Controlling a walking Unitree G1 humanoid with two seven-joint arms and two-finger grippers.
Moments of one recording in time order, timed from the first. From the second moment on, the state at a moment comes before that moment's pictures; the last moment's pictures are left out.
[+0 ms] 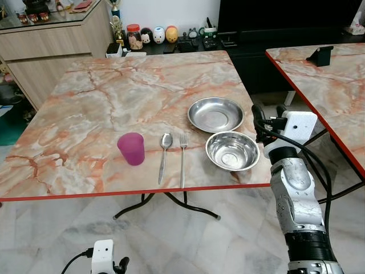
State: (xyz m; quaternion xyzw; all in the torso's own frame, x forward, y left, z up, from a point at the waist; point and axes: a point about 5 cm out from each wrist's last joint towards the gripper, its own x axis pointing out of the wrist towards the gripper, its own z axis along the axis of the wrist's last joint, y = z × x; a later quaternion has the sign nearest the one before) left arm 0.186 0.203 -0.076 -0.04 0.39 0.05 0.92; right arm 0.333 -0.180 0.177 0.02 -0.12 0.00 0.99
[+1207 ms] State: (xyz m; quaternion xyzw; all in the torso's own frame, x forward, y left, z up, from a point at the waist) left arm 0.184 0.193 -0.079 -0.05 0.40 0.04 0.92; right arm 0.332 -0.187 0.173 0.01 -0.12 -0.01 0.99
